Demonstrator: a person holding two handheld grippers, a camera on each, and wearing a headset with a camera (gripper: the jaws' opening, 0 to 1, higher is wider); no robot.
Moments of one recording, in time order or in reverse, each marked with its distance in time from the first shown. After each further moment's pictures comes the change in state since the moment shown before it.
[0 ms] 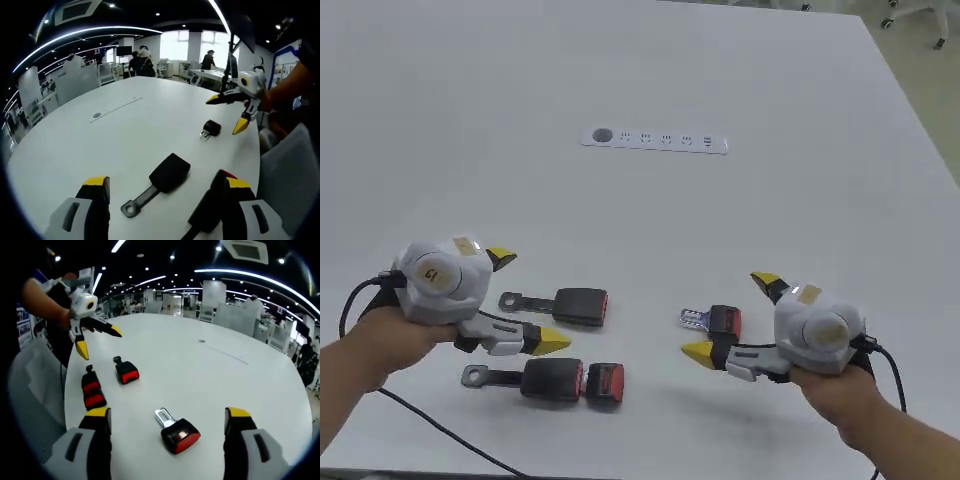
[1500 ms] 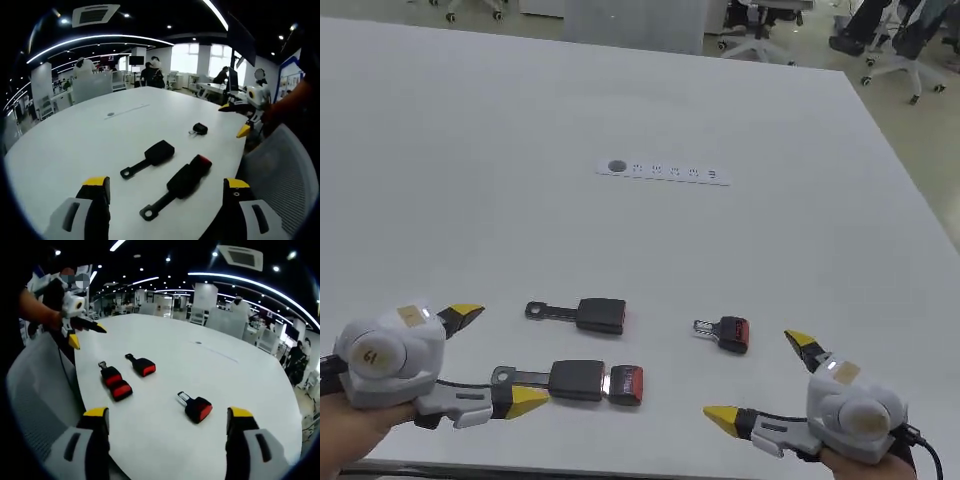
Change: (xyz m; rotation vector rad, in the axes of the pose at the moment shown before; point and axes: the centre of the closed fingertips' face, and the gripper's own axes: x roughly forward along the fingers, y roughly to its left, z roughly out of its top) left arm -0.085 -0.029 -0.039 -0.073 -0.105 0.060; right arm -0.059 0.053 -0.013 -0.004 -0.002 -0.104
